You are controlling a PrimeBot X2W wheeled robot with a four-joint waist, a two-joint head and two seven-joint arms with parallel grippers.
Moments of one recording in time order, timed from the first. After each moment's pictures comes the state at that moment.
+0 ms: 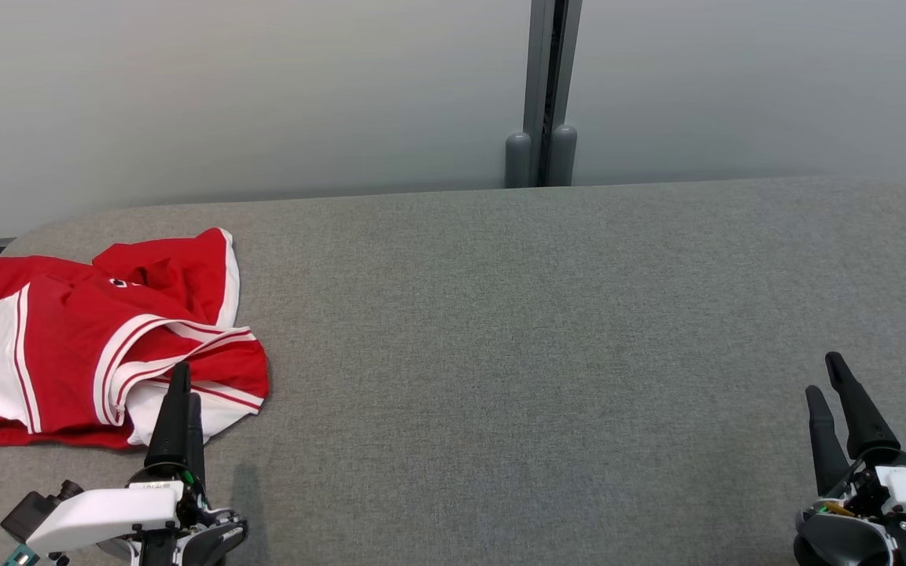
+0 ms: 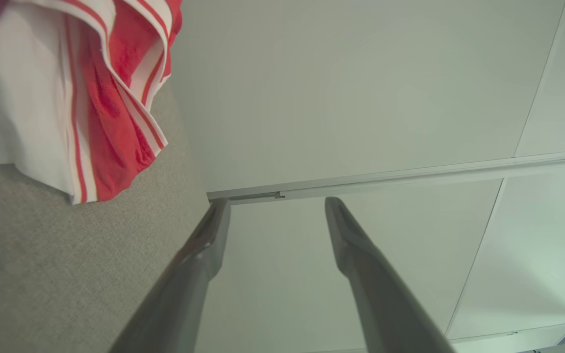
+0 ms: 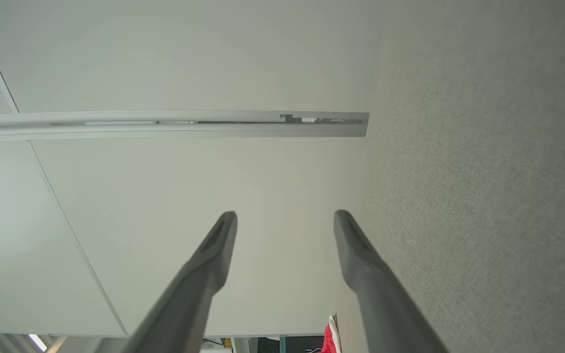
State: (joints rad) left arm -0.07 0.04 0.01 0.26 -1.57 -0.13 -0.03; right arm -0.07 -0.03 -0.13 0.22 1.62 0.12 0.11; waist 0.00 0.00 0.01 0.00
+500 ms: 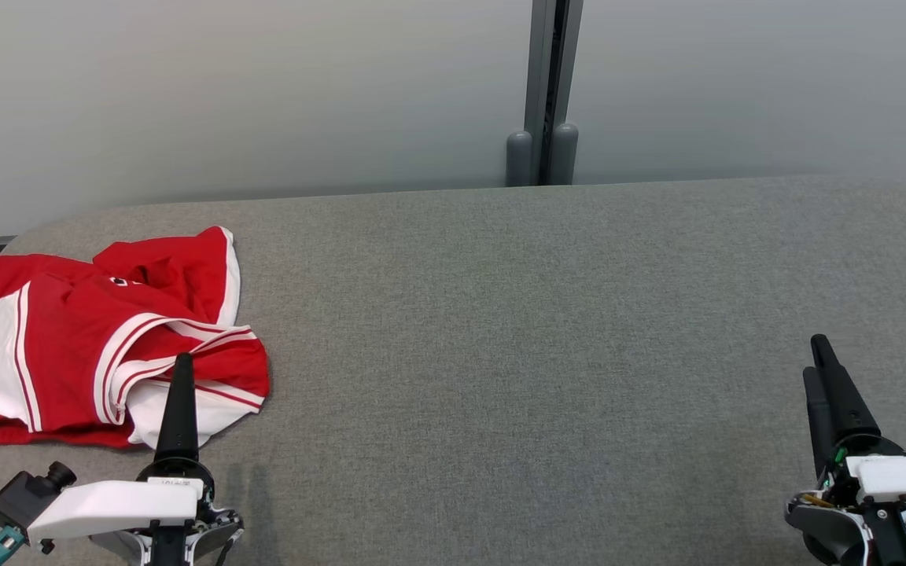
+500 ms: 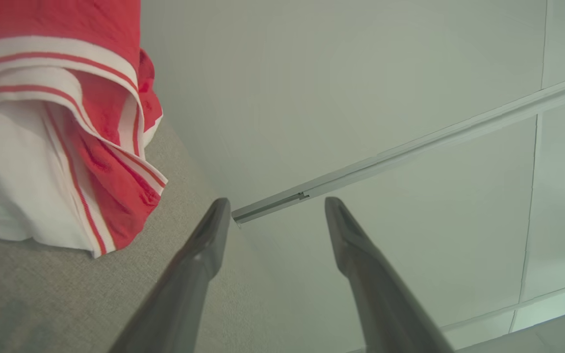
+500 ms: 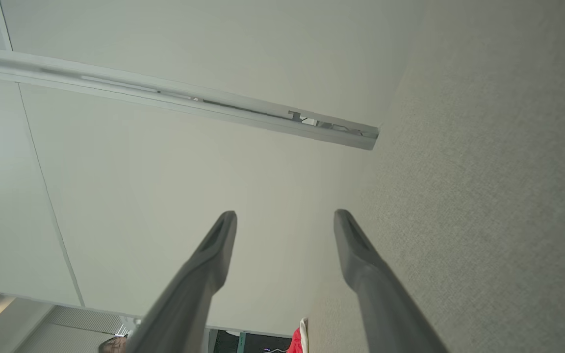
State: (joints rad) left arm -0.07 0.04 0.02 0.24 -1.32 -0.13 -0.07; right arm -0.08 -0.06 -0.04 0.17 1.50 0.13 0.01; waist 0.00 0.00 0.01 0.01
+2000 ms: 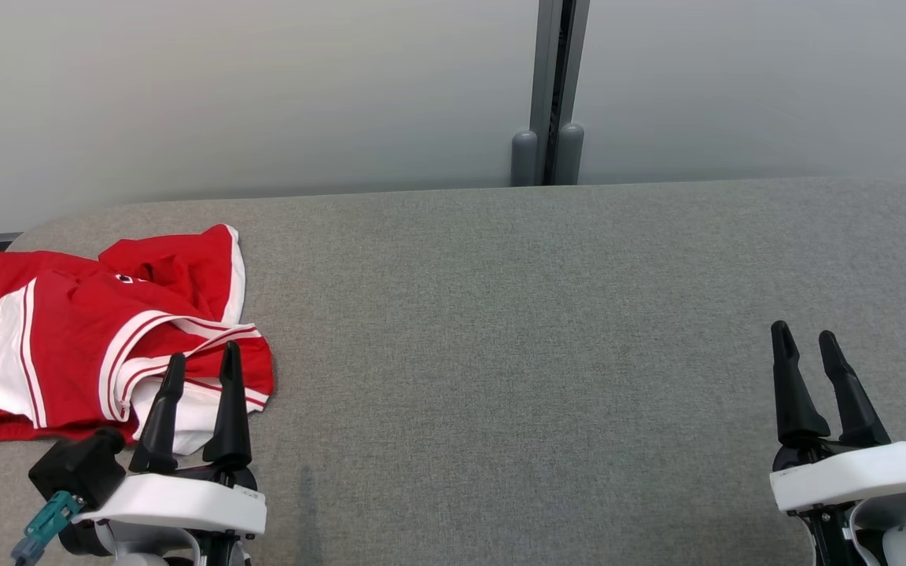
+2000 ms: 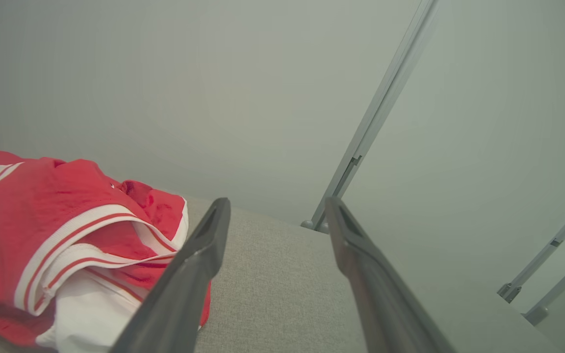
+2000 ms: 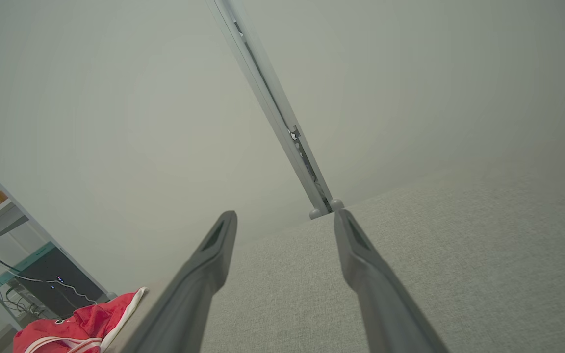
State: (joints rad) left arm -0.05 0.04 -0.02 0.15 -0.51 -0.06 -0.18; right arm -0.09 -0.09 0.02 0.14 0.61 0.13 -0.15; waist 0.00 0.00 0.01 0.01
